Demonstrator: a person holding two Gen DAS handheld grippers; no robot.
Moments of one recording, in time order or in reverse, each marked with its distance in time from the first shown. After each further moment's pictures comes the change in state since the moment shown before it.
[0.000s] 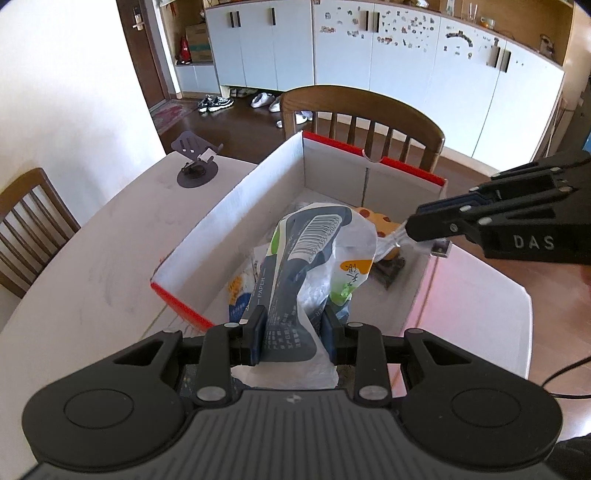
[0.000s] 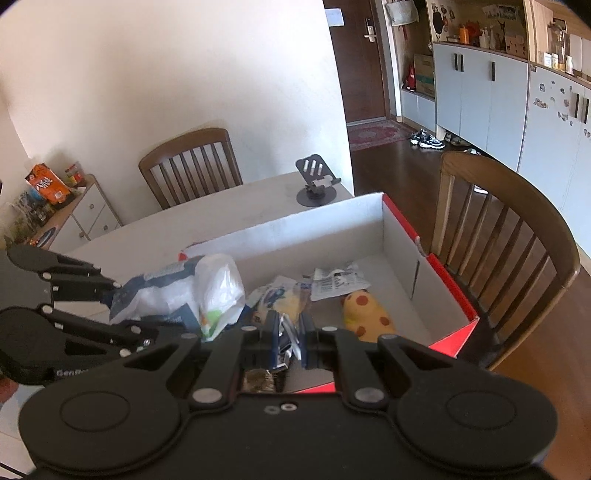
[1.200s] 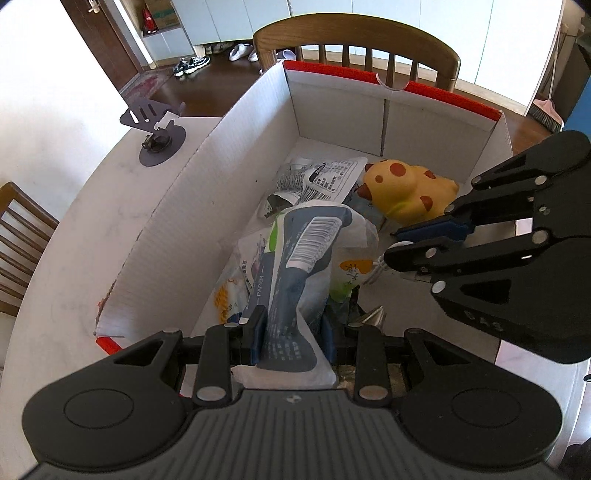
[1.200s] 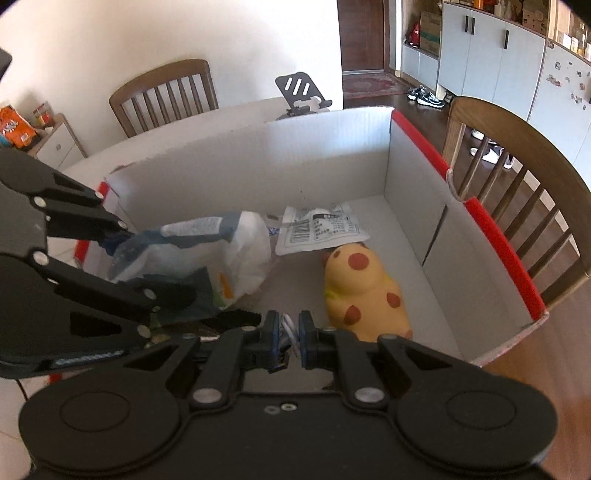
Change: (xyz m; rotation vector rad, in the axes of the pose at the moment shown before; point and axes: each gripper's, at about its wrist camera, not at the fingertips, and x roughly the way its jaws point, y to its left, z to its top) left arm 0.108 -0.008 0.026 0.147 0.193 0.029; right arm 0.107 -0.015 -0.014 -0.064 0.182 -0.066
